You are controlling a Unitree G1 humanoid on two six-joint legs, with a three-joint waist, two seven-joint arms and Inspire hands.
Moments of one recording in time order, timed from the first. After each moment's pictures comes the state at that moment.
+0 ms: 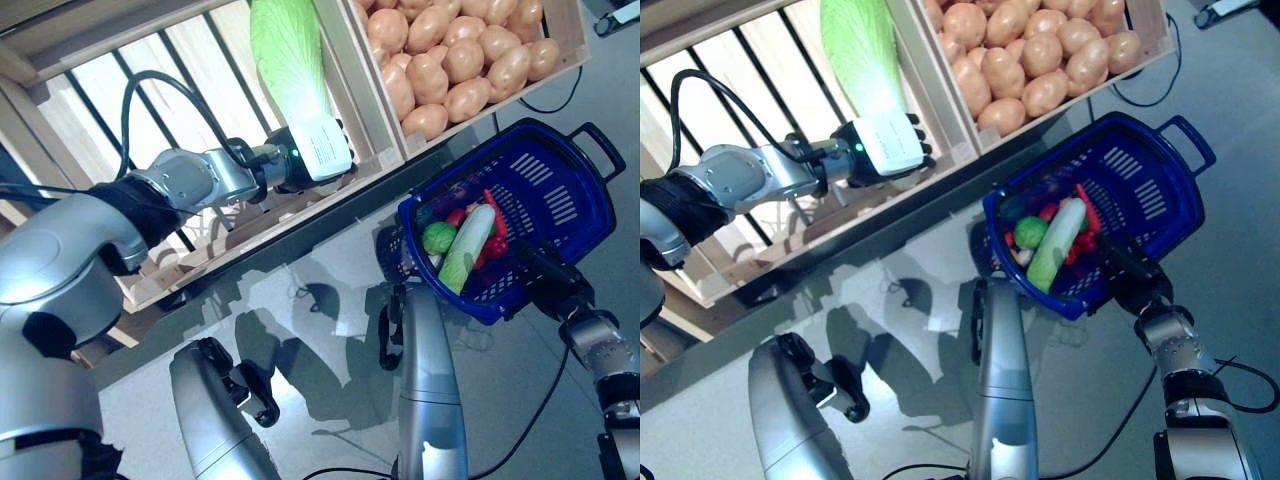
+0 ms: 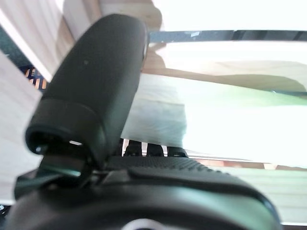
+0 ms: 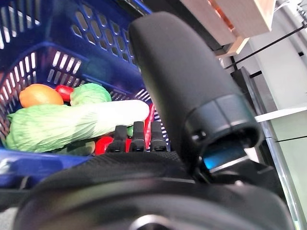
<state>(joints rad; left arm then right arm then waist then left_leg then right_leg) -1.55 0.84 -1.43 0.72 0.78 -0.31 0.21 -0.41 -0.70 -0.02 0.76 1.34 0.12 0.12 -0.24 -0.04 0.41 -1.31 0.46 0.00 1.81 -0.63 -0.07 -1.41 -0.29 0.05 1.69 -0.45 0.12</state>
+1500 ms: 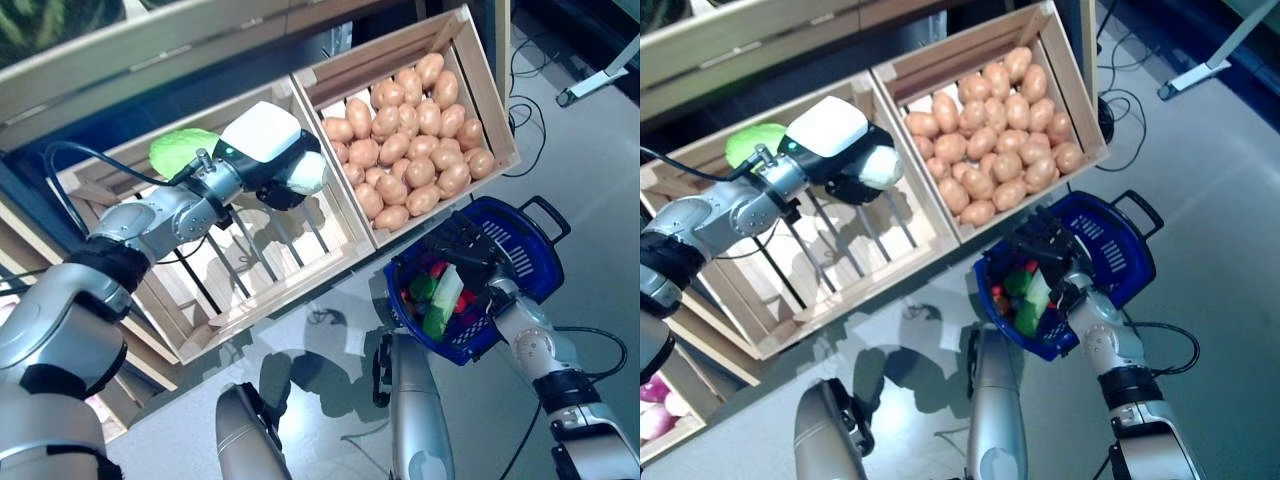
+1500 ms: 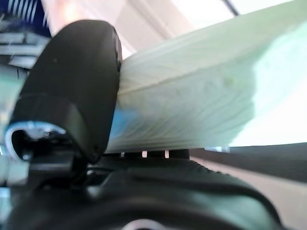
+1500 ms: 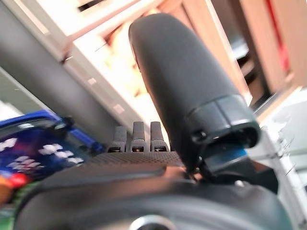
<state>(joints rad) -1.06 0.88 -0.74 0.71 0.32 -0.54 0.23 -0.45 -0.50 0.13 0.42 0.81 0.07 -0.01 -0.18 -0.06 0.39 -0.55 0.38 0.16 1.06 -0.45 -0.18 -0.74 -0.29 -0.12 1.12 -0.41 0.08</state>
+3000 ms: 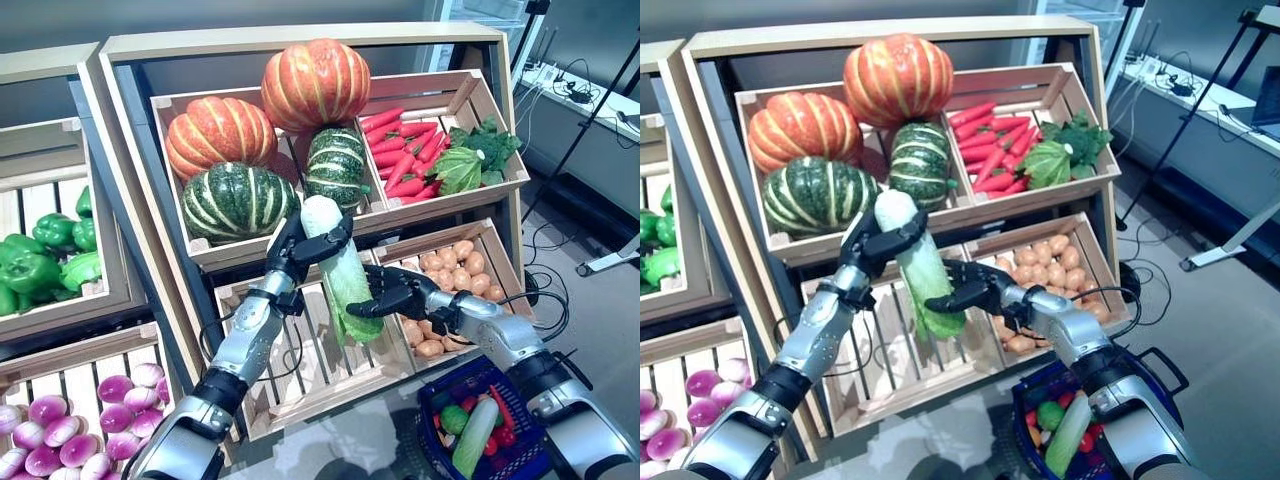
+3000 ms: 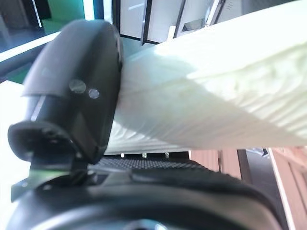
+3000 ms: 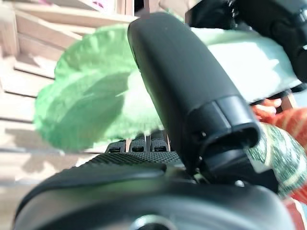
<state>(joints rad) -0.46 0.33 -0.34 0.43 -0.72 -0.27 -0.08 -0.58 -0.50 0.43 0.39 0.72 0.43 0.43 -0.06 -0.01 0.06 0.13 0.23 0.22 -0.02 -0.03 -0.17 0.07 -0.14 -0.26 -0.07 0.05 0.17</state>
